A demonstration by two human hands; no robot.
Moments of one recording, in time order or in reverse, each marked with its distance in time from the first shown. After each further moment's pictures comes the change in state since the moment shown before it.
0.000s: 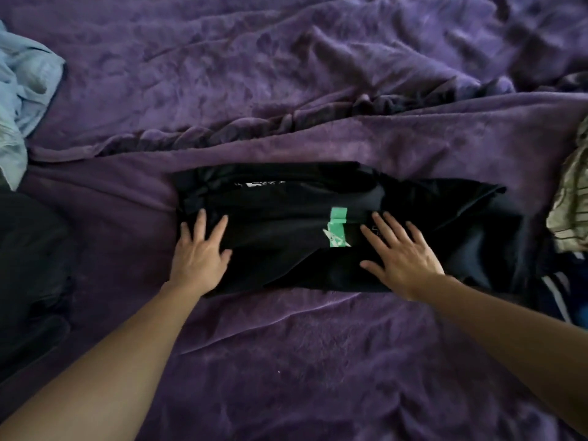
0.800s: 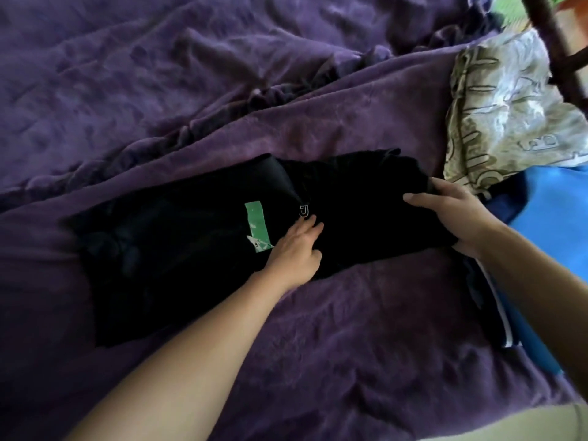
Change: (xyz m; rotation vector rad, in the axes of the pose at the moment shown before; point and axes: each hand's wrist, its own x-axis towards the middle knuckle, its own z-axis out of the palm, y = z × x) left_hand -0.017 0.261 -0.014 -0.428 -0.296 0.575; right_hand -0.087 0.134 -0.052 1.786 0.234 0.653
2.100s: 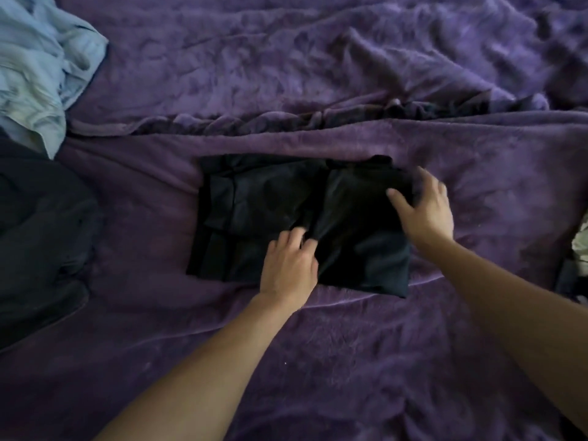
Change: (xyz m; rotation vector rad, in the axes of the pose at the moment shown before) left_hand -0.112 -0.109 -0.015 0.291 0.572 -0.175; right_hand 0.059 0.021 0.189 -0.870 0.199 -0.433
